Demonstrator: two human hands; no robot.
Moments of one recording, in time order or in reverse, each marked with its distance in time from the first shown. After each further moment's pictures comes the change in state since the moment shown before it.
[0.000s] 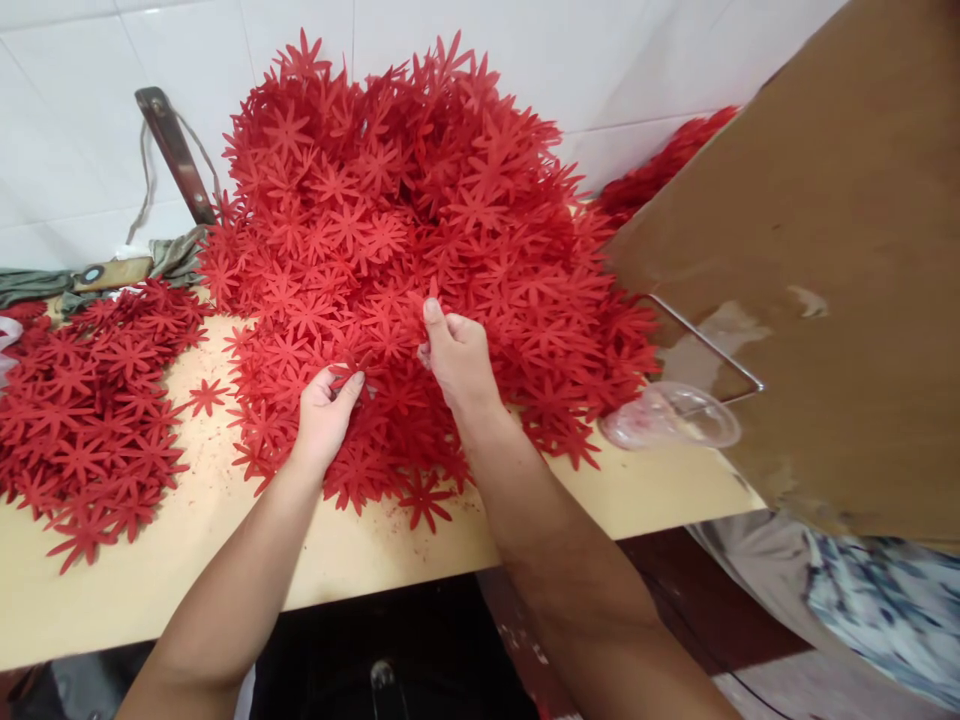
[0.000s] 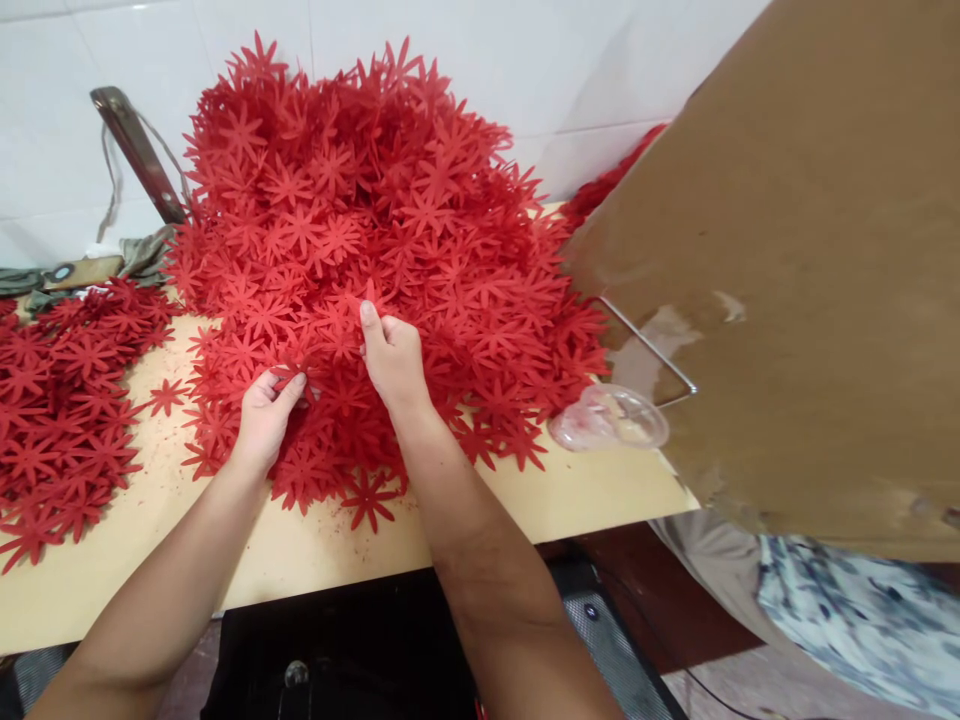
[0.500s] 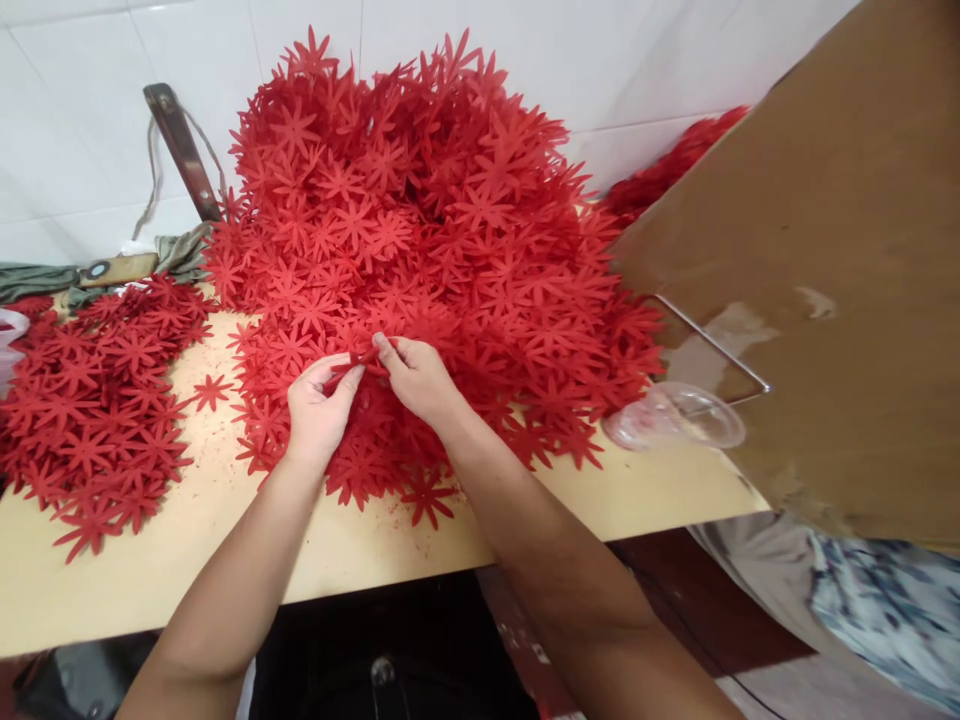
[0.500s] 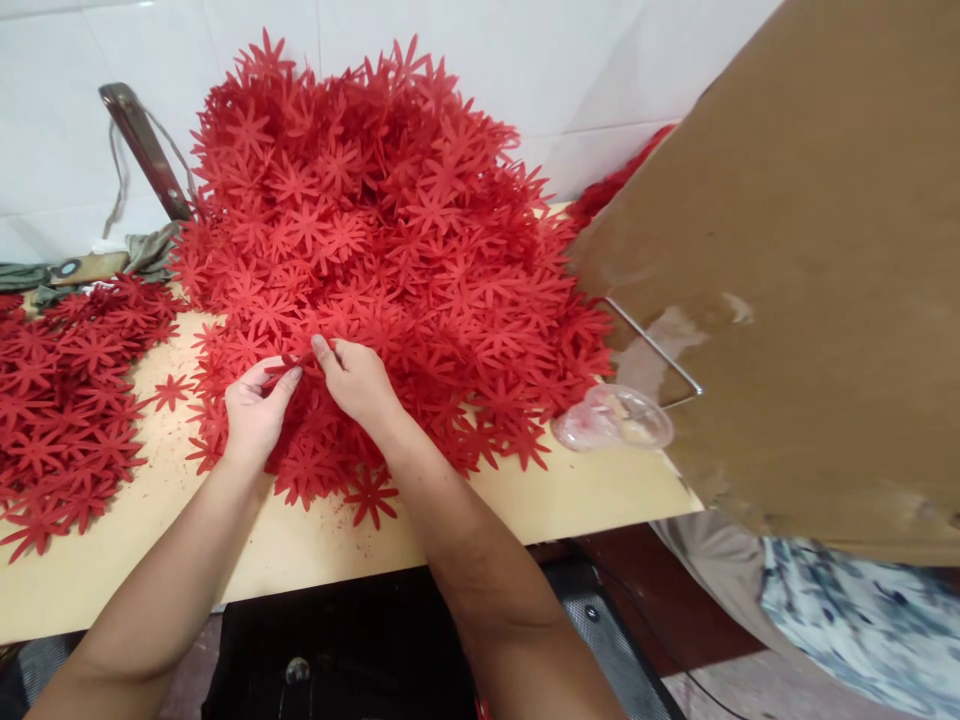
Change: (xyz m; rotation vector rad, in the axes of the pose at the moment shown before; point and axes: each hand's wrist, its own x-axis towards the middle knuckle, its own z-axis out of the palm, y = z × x) left_hand -0.003 0.011 -0.005 0.184 0.053 0.304; right_hand -0.026 -0.004 0.020 -0.273 -0.352 -0.151
